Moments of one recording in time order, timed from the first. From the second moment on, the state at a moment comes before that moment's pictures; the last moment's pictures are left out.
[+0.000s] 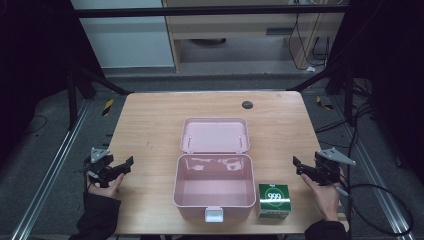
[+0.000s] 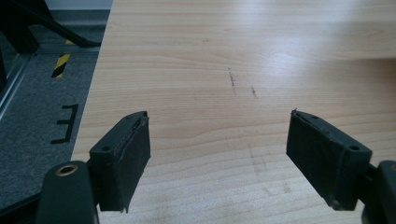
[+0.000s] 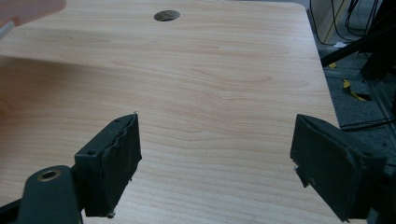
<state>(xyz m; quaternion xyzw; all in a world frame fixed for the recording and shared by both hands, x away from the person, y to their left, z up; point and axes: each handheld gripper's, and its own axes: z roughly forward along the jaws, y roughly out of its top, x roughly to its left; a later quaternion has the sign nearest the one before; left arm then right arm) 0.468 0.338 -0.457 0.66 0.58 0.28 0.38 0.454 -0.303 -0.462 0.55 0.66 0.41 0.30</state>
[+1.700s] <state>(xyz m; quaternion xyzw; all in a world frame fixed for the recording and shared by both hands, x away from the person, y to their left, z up) 0.468 0.330 -0.461 0.70 0.56 0.28 0.34 0.447 -0.264 -0.349 0.32 0.84 0.37 0.23</state>
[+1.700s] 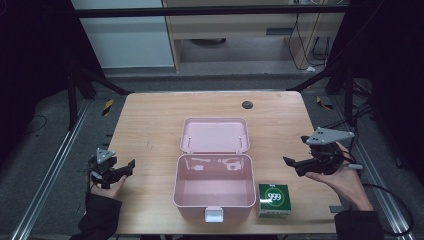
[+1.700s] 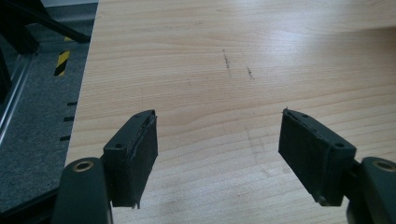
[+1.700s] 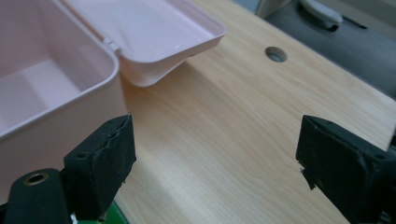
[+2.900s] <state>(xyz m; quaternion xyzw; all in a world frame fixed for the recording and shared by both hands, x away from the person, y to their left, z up) 0.469 0.329 -0.462 0.70 0.56 0.28 0.34 0.431 -0.227 -0.347 0.17 0.94 0.27 0.14</state>
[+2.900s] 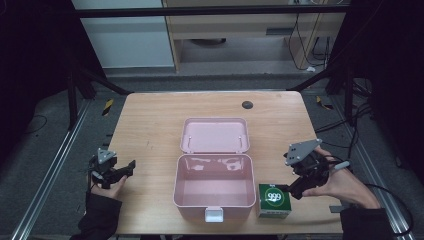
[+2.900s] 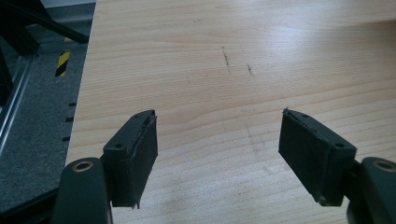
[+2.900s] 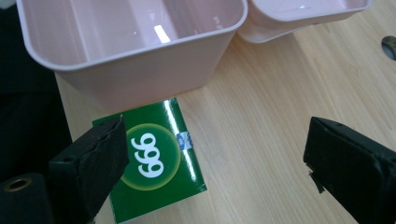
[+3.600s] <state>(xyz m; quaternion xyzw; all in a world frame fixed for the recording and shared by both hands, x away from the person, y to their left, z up) 0.469 0.328 -0.462 0.71 0.56 0.28 0.34 0.423 -0.218 -0.368 0.13 0.96 0.21 0.10</state>
